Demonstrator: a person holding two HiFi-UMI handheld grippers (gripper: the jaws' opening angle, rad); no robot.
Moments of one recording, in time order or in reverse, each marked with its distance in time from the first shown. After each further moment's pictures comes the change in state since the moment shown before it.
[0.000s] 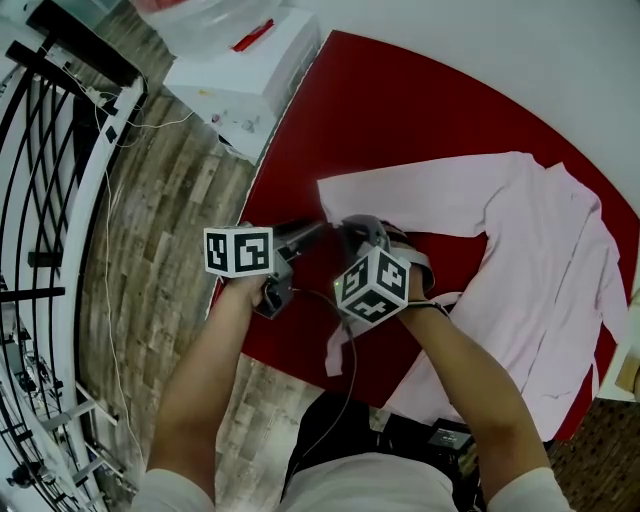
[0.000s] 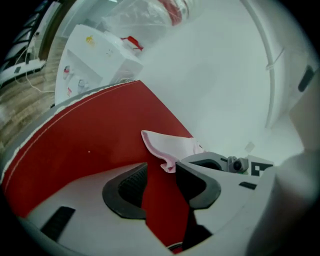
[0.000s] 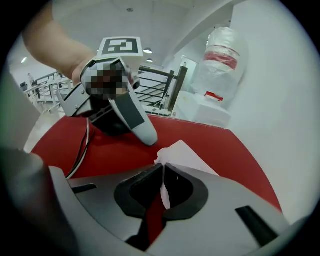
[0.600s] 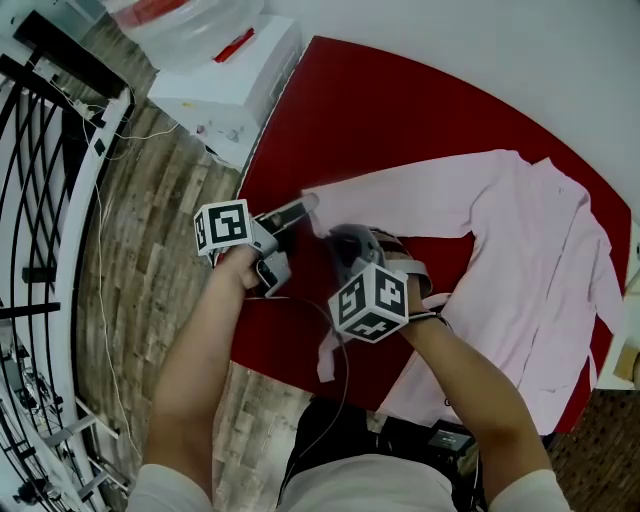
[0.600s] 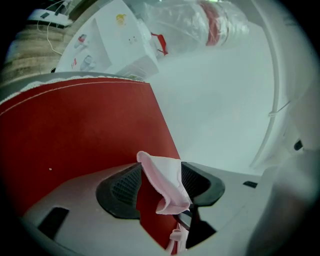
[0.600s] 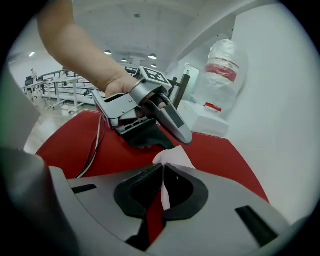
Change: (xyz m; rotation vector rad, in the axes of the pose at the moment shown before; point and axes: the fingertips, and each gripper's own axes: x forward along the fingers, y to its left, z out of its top) left arm 0.020 -0.006 0.050 -0.305 -0.107 -0.203; right arm -0.028 -0.002 0.017 -0.050 -0.066 -0.006
